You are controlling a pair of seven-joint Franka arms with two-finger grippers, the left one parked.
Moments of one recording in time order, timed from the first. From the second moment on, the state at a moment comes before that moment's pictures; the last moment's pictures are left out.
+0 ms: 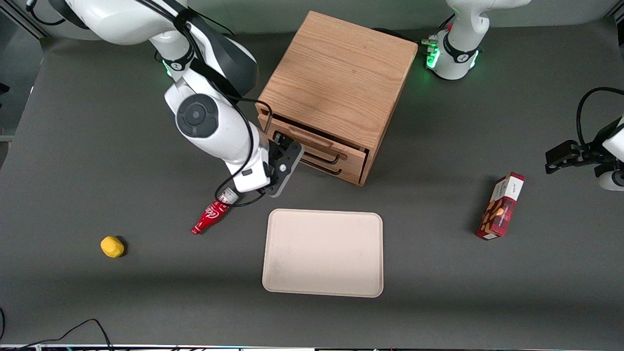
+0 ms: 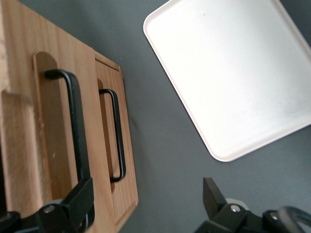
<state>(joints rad) 0.11 0.57 0.64 -1.37 -0.07 1.89 -0.29</state>
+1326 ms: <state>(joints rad) 0.10 0.69 0.68 -1.38 -0.16 2.01 -0.20</state>
